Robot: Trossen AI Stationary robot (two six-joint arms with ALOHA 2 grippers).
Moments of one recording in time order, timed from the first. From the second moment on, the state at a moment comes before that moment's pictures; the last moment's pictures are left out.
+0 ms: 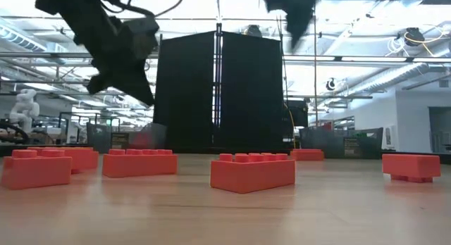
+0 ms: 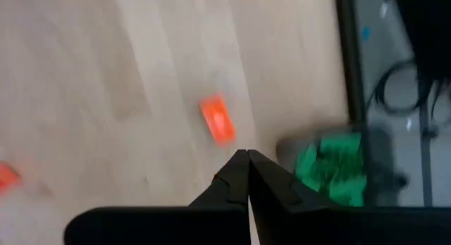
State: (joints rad) left arm -0.16 1.27 0.70 -0.35 -0.31 -0.90; right arm -0.31 1.69 1.83 -1.44 0.16 -0.10
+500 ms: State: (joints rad) left arm -0.17 1.21 0.71 -0.40 -0.40 -0.92; right arm -0.39 1.37 0.97 -0.63 -0.07 -0.11
